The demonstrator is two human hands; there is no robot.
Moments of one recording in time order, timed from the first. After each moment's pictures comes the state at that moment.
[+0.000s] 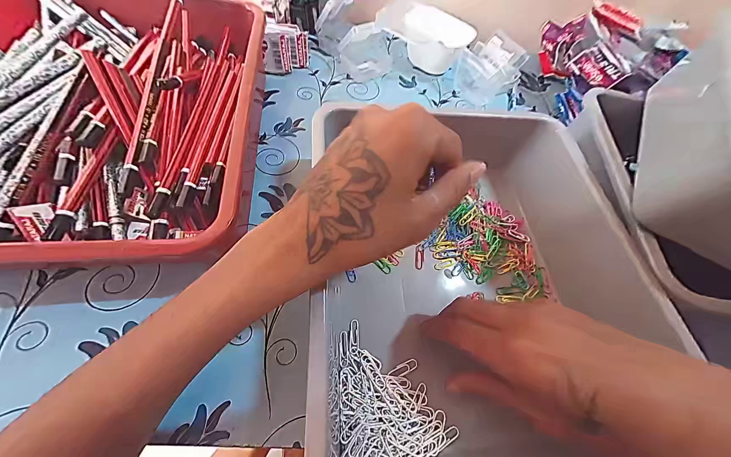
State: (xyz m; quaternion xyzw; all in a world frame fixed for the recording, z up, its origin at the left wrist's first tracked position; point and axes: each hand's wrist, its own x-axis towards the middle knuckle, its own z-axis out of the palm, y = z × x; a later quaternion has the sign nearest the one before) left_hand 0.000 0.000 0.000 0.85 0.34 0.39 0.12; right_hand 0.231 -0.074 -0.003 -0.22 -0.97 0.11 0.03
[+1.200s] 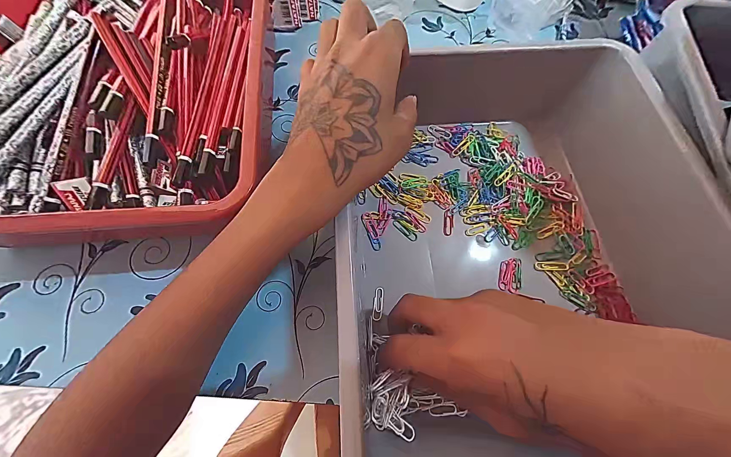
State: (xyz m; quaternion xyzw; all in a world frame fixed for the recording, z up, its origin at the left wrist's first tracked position) left_hand -0.009 0.022 -0.003 0.76 0.60 0.23 0.11; right_hand 0.177 -0.083 -0.014 -0.14 -0.96 0.25 0.05
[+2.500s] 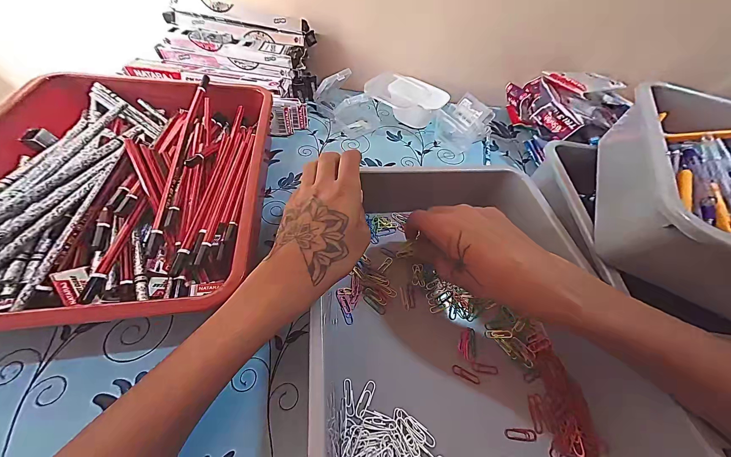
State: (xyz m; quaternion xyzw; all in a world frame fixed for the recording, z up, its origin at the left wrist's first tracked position) left_hand -0.010 0.014 -0.012 0.76 0.58 0.27 0.07; right_hand 0.195 0.016 0.017 -0.40 -0.91 0.06 0.03
